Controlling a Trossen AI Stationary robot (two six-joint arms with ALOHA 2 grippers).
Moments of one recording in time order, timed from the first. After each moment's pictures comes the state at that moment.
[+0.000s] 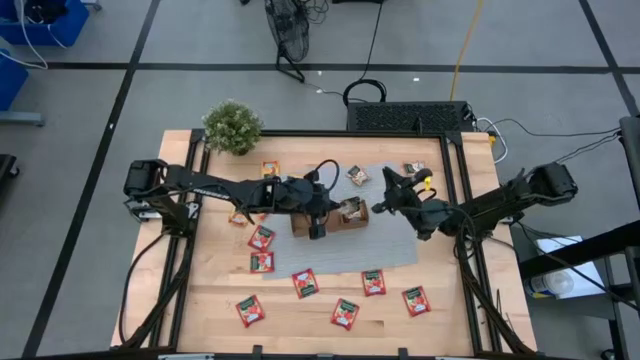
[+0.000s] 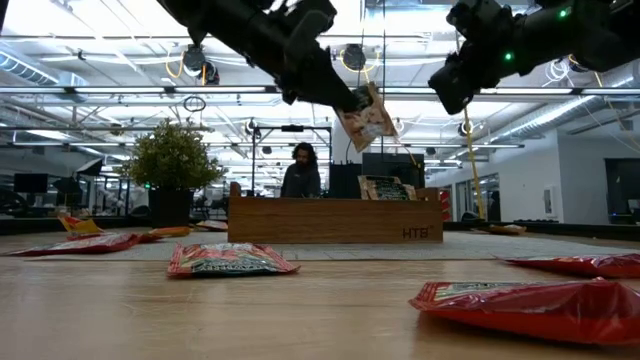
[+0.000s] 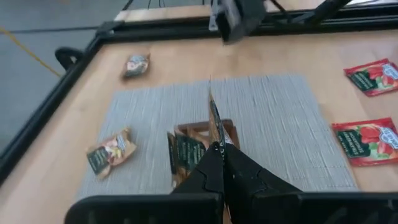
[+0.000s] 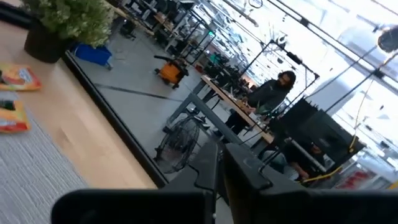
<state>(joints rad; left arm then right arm) 0.00 1.67 1.09 0.08 -0.13 0.05 0.18 1.25 0.40 0.96 1.23 -0.74</state>
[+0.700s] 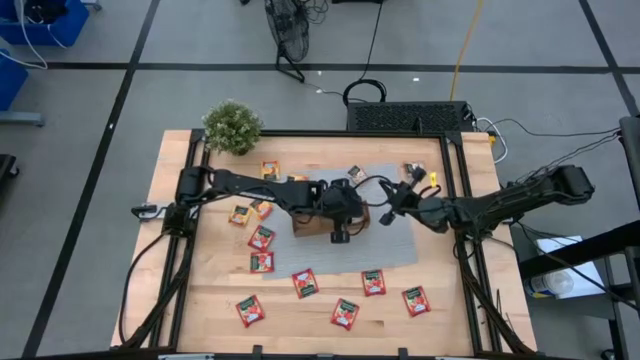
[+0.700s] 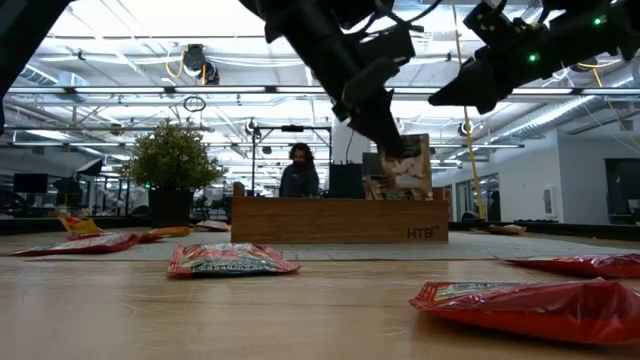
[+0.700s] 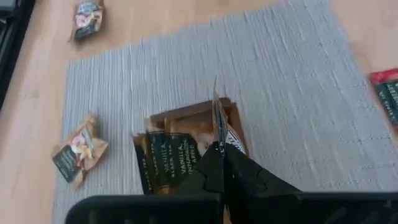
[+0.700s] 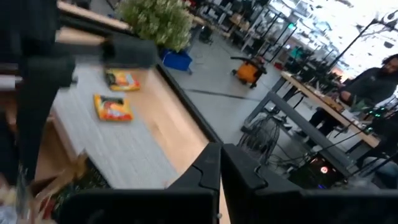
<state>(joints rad) 0.01 2.05 1.63 -0.41 -0.13 0.15 0.17 1.02 0.40 0.35 0.89 -0.27</state>
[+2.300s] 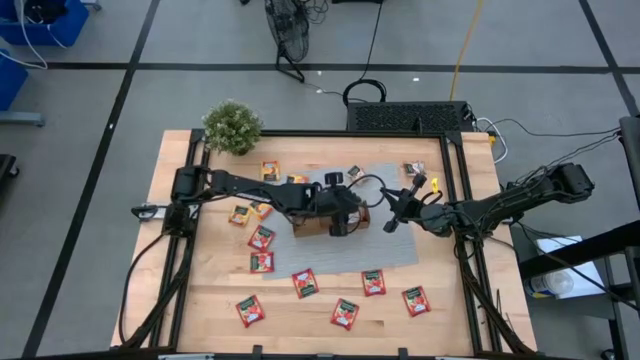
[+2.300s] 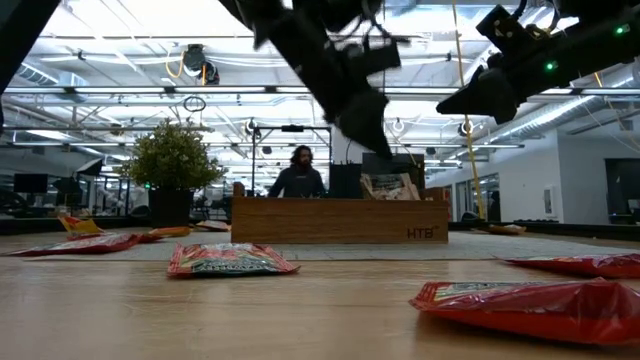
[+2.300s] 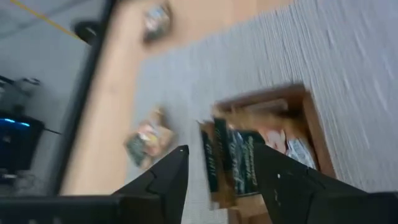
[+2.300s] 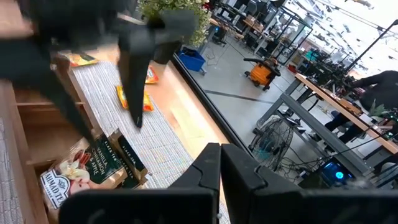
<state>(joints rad) 0.00 2.00 1.50 -0.25 -0.37 0.23 0.22 1.01 0.34 0.37 0.89 -0.25</state>
